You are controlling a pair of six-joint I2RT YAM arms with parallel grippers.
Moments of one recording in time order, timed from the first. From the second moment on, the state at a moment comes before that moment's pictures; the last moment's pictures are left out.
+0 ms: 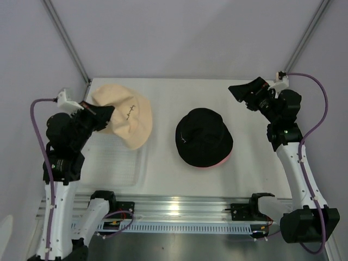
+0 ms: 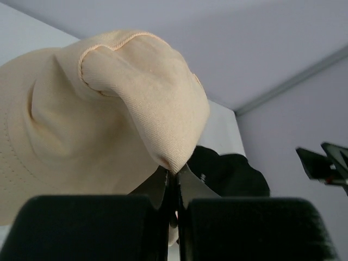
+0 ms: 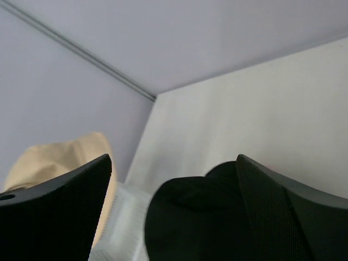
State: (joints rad) left arm -0.01 0.71 1.13 -0.55 0.19 -0.67; right arm 0.04 1.08 1.06 -0.05 -0.42 0.74
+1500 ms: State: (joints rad) left arm -0.51 1.22 1.30 -0.36 0.40 -0.62; right arm 0.19 0.87 0.76 0.18 -0.46 1.01
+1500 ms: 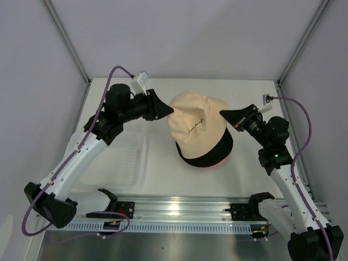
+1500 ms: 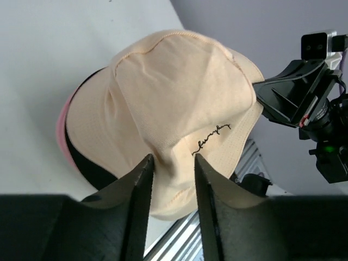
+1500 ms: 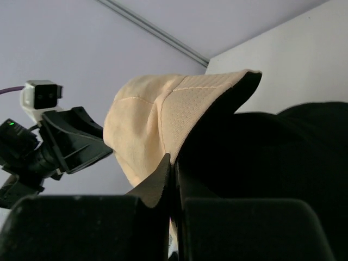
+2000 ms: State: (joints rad) left arm -0.50 1.16 1.04 -0.36 0.17 -0.60; right arm 0.11 0.67 0.45 0.21 -0.42 1.00
